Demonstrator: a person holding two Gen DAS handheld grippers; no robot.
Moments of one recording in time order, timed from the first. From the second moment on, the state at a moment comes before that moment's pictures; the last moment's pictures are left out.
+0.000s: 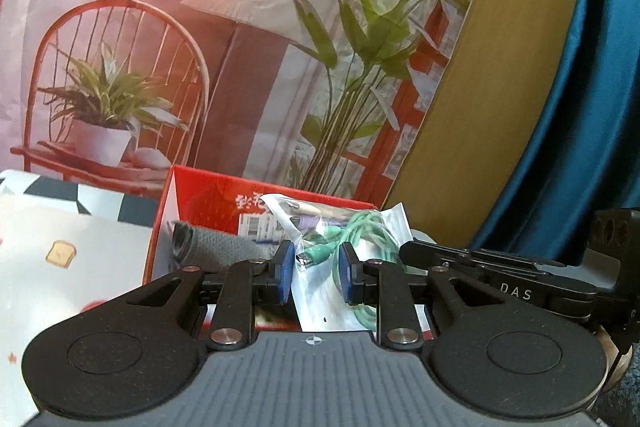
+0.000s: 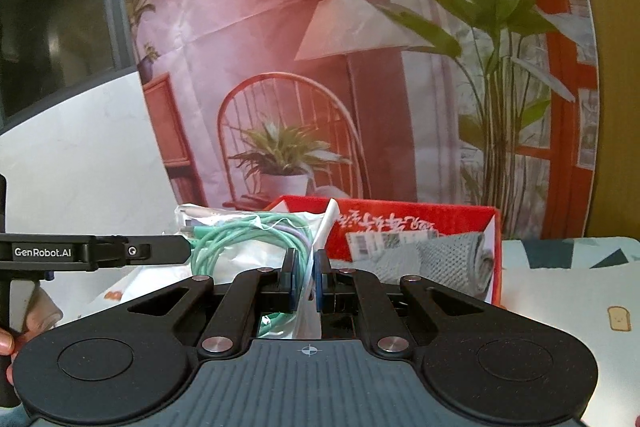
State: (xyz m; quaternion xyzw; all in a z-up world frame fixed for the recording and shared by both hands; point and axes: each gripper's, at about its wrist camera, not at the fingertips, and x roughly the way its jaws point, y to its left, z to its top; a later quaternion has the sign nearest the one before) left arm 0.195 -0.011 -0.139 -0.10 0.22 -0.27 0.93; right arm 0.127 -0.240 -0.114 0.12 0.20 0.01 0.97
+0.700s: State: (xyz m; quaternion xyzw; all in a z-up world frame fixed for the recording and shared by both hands) left arm 0.307 -0.071 -0.188 -0.01 0.37 -0.27 0.89; right arm 0.214 -0.273 -0.165 0.09 0.34 -0.05 0.93
